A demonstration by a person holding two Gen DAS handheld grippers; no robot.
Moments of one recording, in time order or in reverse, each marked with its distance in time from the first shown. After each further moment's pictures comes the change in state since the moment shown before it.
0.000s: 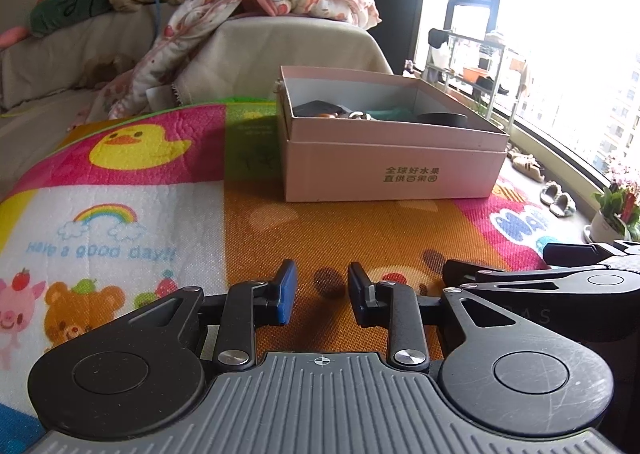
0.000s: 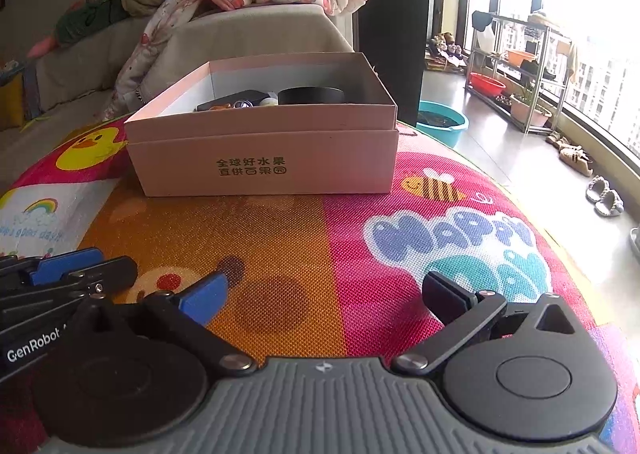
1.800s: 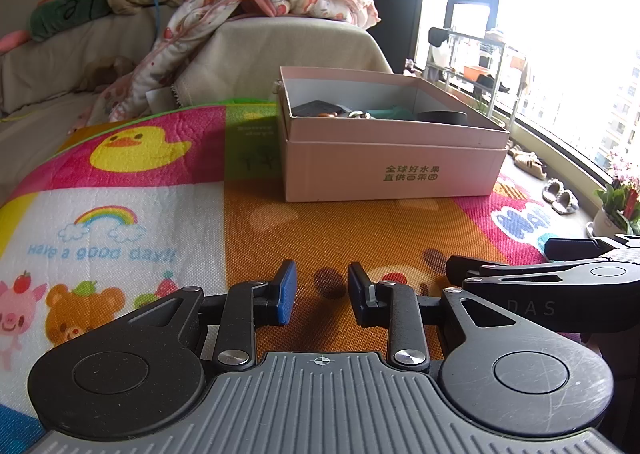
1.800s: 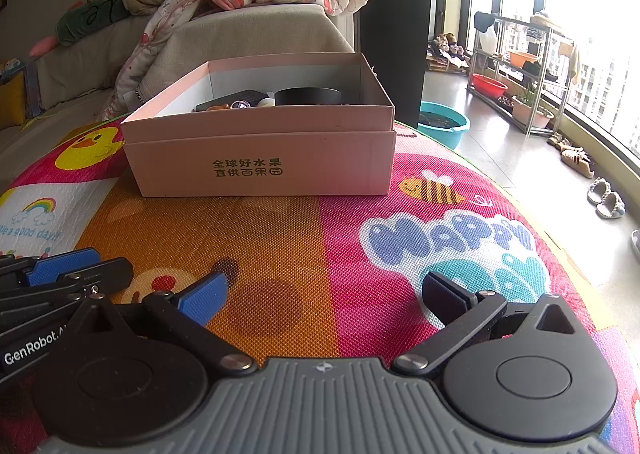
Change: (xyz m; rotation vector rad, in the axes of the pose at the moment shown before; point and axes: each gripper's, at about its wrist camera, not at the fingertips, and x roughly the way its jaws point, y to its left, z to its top) left arm 0.000 -0.001 0.000 0.010 -0.002 0.009; right arm 0.001 -0.003 0.001 -0.005 0.001 0.006
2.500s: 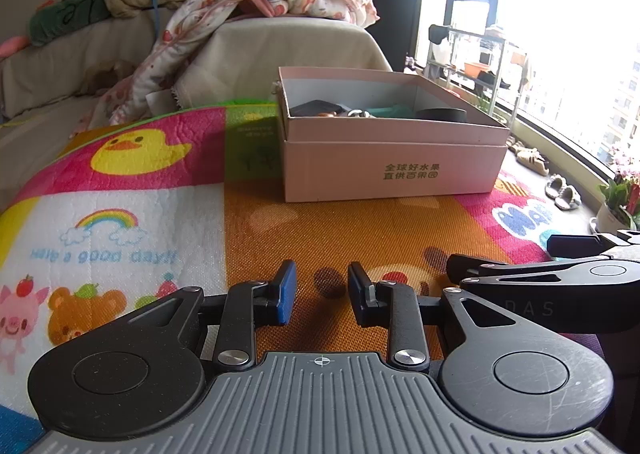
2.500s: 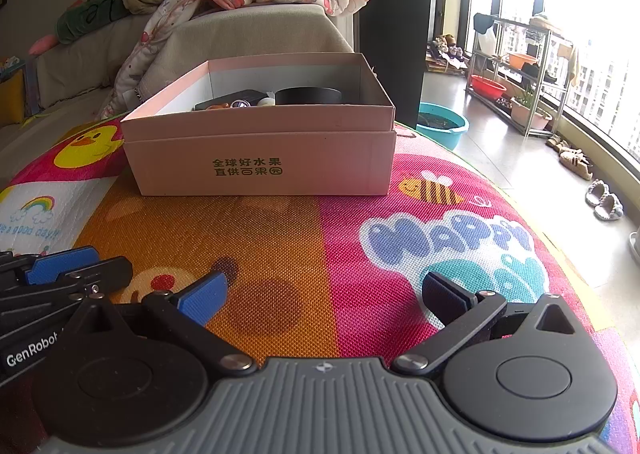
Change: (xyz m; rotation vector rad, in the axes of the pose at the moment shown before) left arm 0.001 -0.002 0.000 0.014 0.002 0.009; right arm -0.001 0.002 0.000 -0.005 -0.001 -0.006
